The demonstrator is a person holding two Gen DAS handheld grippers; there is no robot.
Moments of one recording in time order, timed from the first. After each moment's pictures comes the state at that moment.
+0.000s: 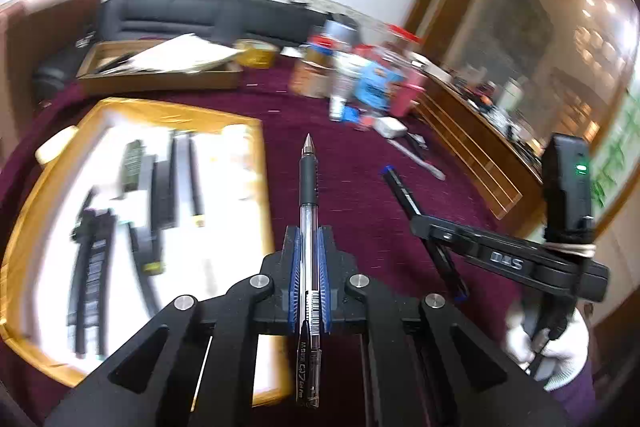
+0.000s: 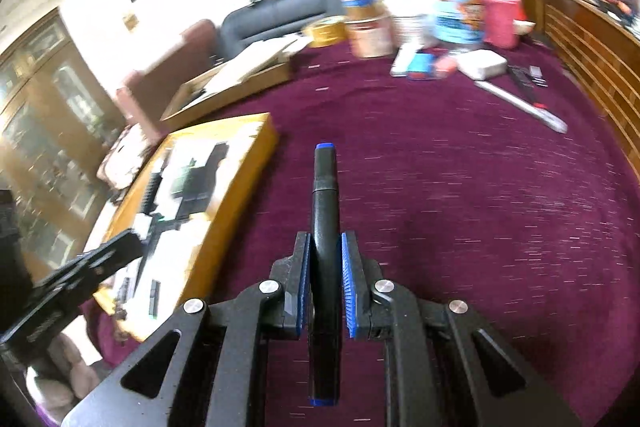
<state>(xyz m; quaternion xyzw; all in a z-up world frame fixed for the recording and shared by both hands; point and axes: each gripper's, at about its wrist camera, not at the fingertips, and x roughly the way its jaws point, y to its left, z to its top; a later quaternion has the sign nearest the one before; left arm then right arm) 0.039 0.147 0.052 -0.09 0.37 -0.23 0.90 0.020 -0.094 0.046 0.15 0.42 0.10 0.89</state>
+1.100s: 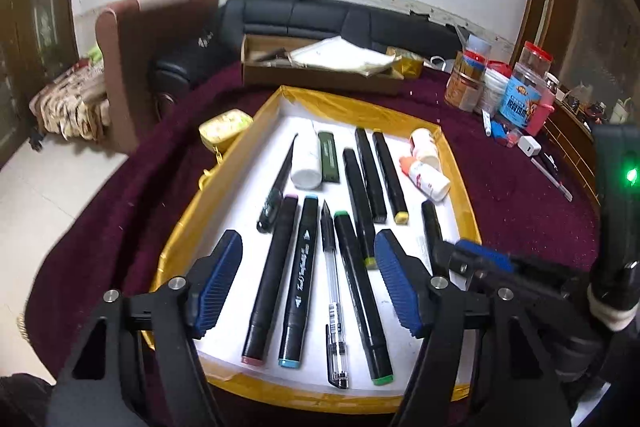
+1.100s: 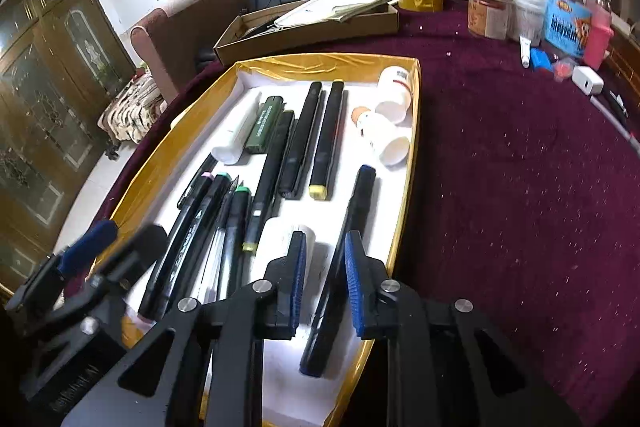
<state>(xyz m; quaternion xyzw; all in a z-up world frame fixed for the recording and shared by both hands) 0.043 0.229 0.022 -0.05 0.36 -0.02 0.93 0.063 0.063 0.006 0.09 0.46 0.10 0.88</state>
